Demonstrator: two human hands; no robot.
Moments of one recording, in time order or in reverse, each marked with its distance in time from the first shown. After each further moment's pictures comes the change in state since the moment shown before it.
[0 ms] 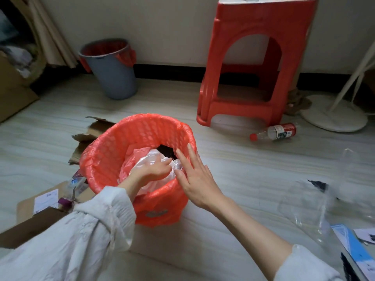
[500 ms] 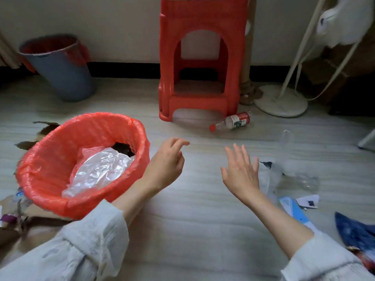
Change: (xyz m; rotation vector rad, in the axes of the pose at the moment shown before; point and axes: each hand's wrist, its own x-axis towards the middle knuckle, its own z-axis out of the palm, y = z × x) left_hand -0.011 0.116 0.066 -0.119 0.520 0.669; right_hand -0.084 0.138 -0.091 -0.425 0.327 0.470
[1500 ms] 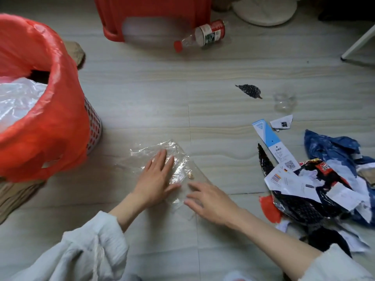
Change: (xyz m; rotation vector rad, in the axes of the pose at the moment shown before) left_hand -0.148 -0.024 0.159 0.215 -0.761 -0.077; right_hand -0.156 0.062 0.107 0.188 -0.649 -0.291
